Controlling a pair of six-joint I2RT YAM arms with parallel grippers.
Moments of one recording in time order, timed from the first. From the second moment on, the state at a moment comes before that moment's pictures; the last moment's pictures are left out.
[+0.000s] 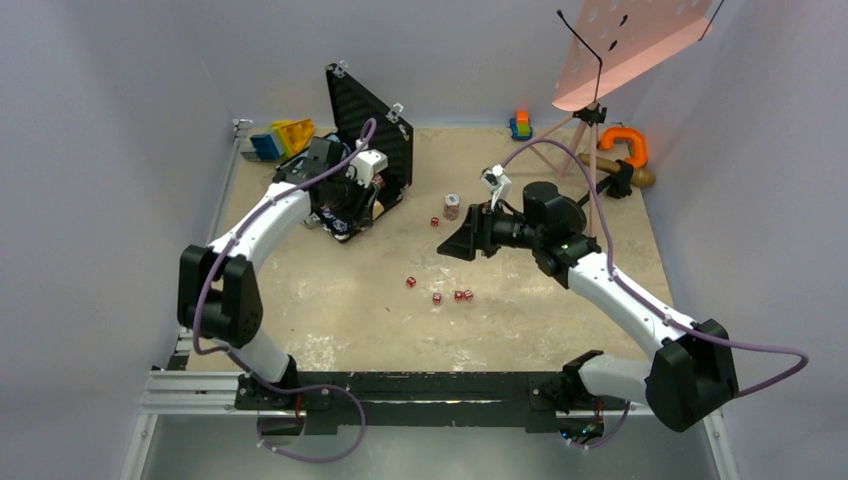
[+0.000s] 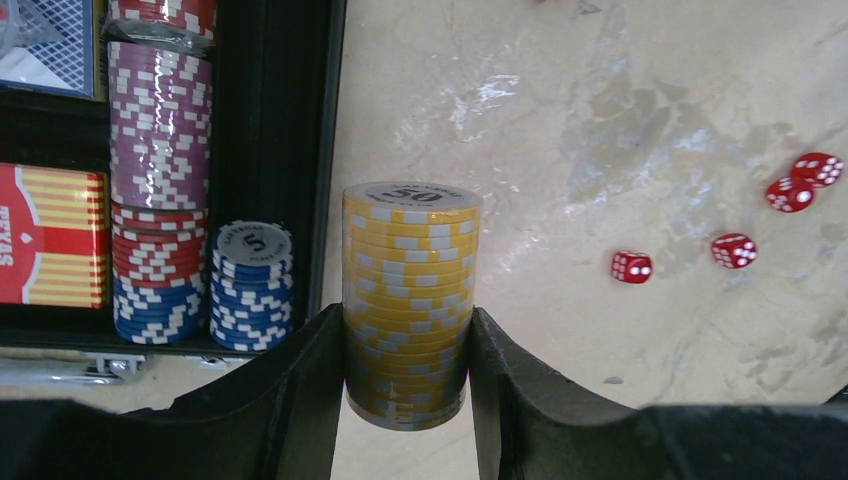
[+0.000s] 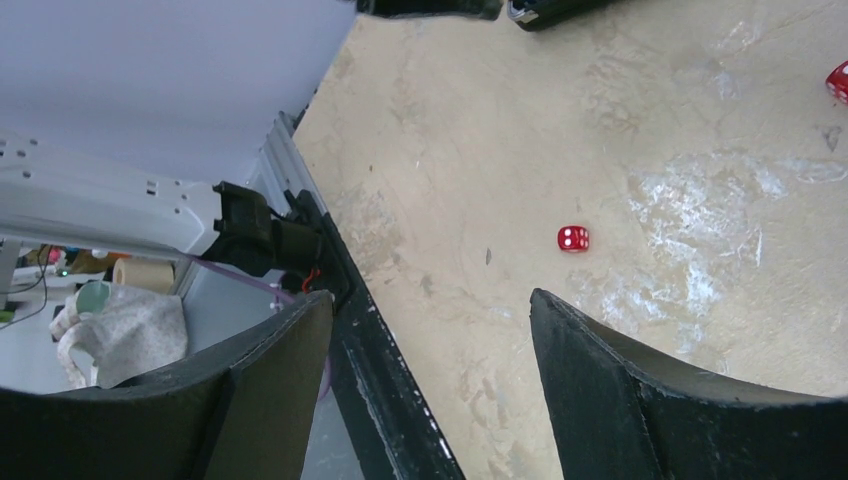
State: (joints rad) left arm -0.28 1.63 1.30 -0.65 0.33 0.25; right arm 0.47 1.20 0.84 -0.03 -0.70 0.53
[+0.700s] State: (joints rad) left arm -0.24 2.07 1.69 -0.81 0.29 0.36; right arm 0.47 1.11 0.75 -0.01 -0.70 0.51
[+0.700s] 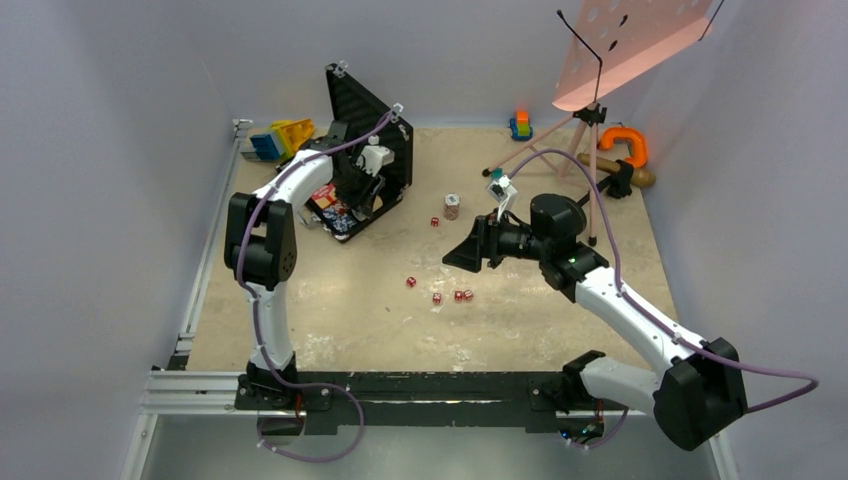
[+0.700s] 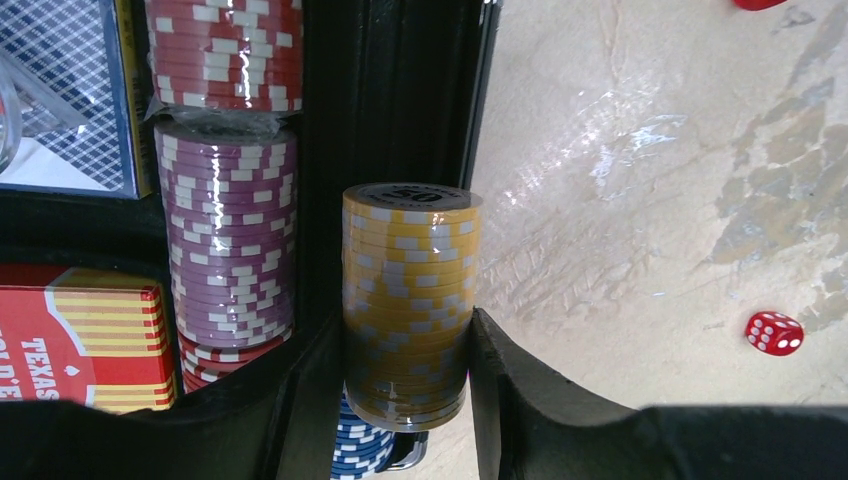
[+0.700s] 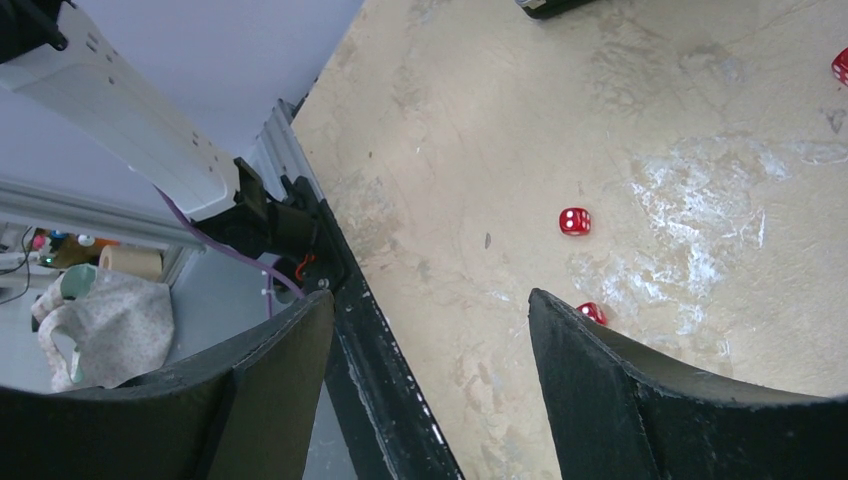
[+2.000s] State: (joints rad) left arm -0.24 2.09 1.76 -0.68 0.21 0.21; right arm 0.47 1.14 0.73 0.01 -0.70 0.51
